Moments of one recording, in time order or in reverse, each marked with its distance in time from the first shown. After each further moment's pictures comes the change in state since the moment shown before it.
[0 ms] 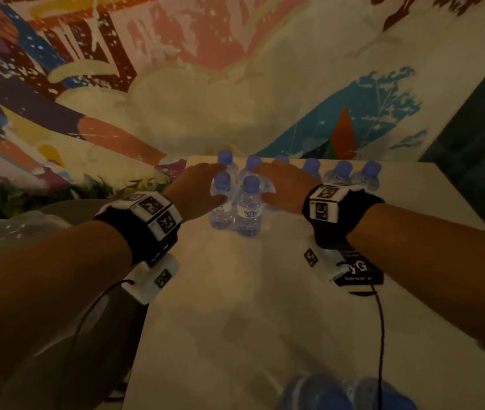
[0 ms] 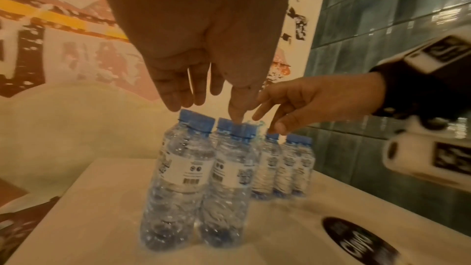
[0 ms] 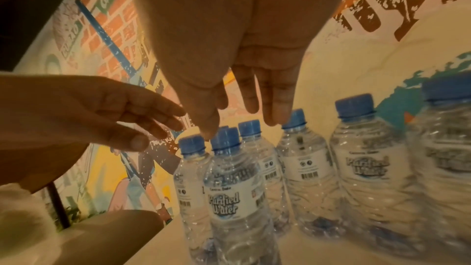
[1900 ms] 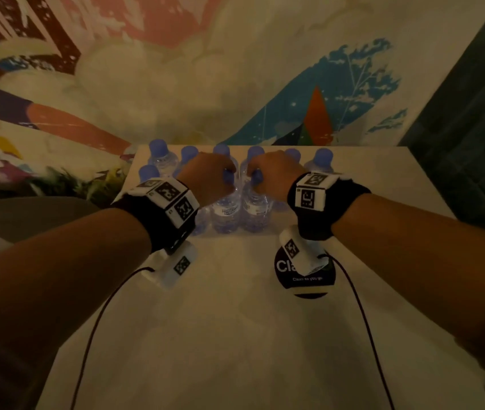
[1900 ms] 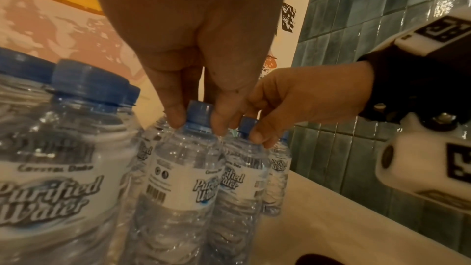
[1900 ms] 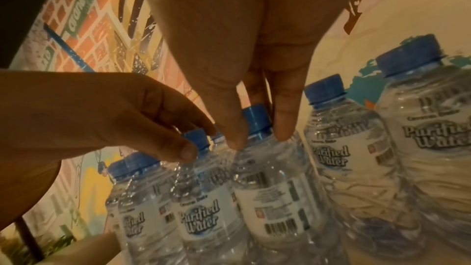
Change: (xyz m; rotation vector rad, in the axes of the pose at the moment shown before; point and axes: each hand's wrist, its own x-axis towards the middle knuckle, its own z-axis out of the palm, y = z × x) left_hand 0.084 0.105 0.066 0.160 -0.080 0.000; right_hand -0.009 0.108 -0.005 0.001 0.034 0.064
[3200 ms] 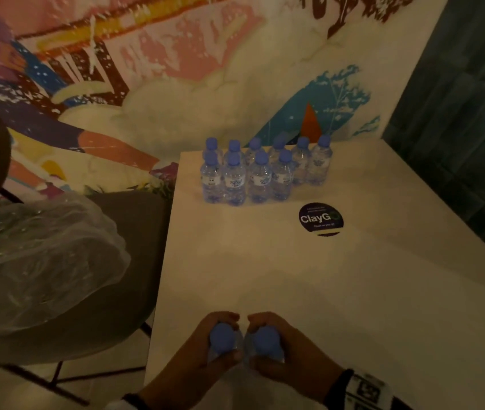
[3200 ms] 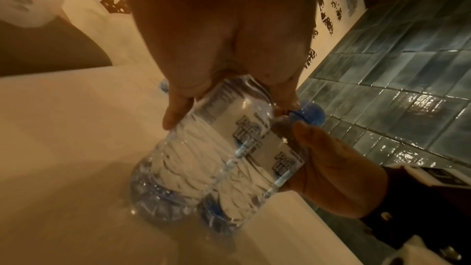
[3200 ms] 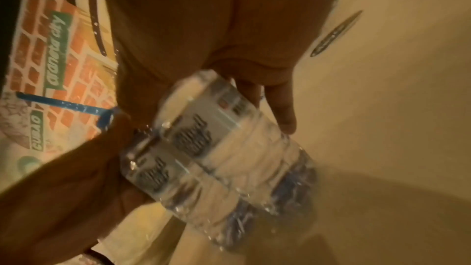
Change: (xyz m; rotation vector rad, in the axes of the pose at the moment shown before) left_hand -0.394 -0.049 0.087 -0.833 -0.202 -0.052; right_hand -0.317 -0.204 0.146 0.886 -0.192 0.049
